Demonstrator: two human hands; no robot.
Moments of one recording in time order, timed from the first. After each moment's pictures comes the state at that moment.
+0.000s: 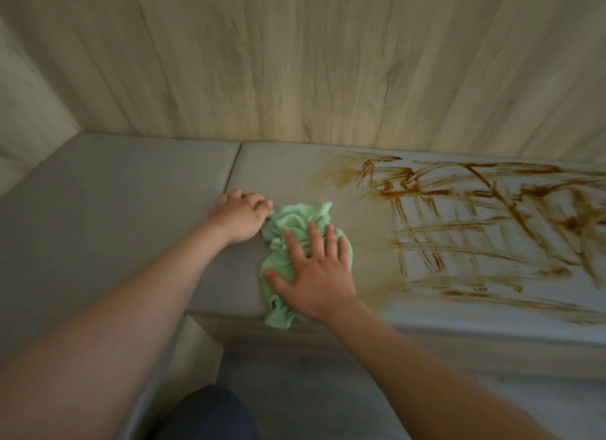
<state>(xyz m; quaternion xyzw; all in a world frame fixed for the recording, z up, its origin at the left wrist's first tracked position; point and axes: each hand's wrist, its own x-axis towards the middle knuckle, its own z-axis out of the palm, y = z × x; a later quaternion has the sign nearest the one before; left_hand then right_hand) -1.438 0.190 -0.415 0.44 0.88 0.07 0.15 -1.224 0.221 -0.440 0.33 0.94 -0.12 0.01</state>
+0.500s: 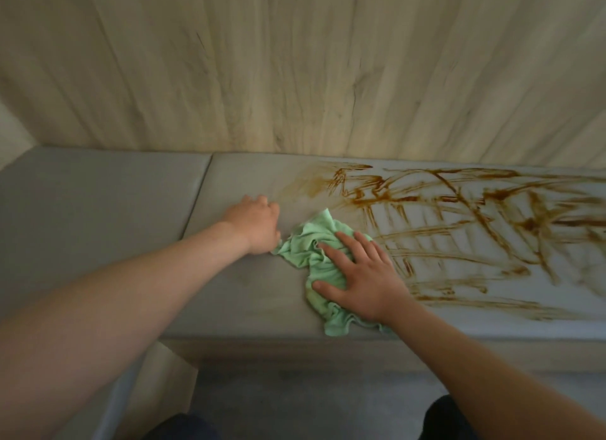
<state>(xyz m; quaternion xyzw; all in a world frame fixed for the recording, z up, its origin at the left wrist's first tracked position) -1.377 0.242 -0.382 0.56 0.82 -0.09 0.09 -1.127 0.310 -0.430 0.31 0.95 -0.09 0.03</state>
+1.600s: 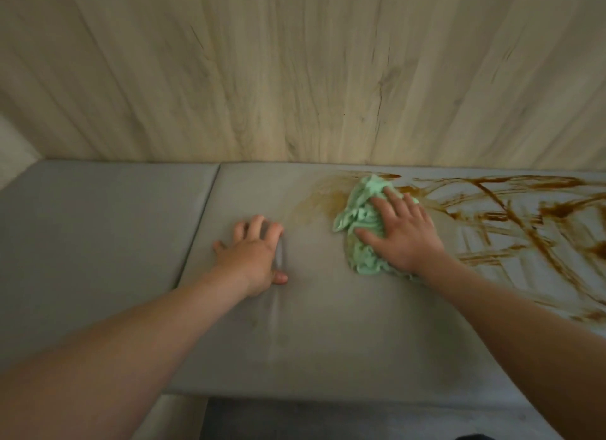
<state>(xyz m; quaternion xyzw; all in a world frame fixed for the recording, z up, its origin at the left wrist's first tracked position) -1.401 0.243 -0.419 0.47 0.86 -0.04 0.18 -1.190 0.451 -0.434 0.40 0.91 -0.07 0.00</state>
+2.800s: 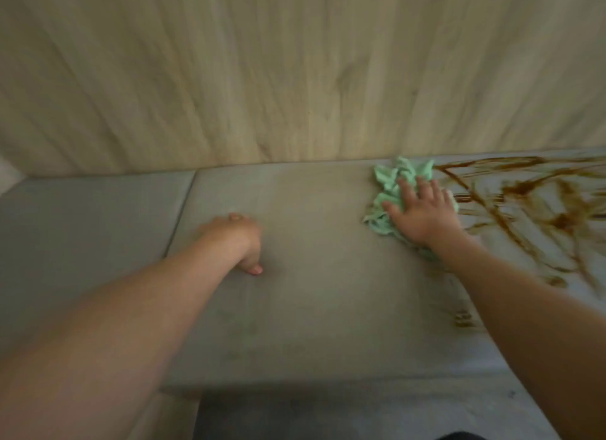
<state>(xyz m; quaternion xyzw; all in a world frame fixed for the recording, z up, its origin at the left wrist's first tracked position) -1.401 0.302 -0.414 0.39 0.85 -0.30 0.17 -1.129 0.509 -0.435 0.51 0.86 -0.07 0.02</state>
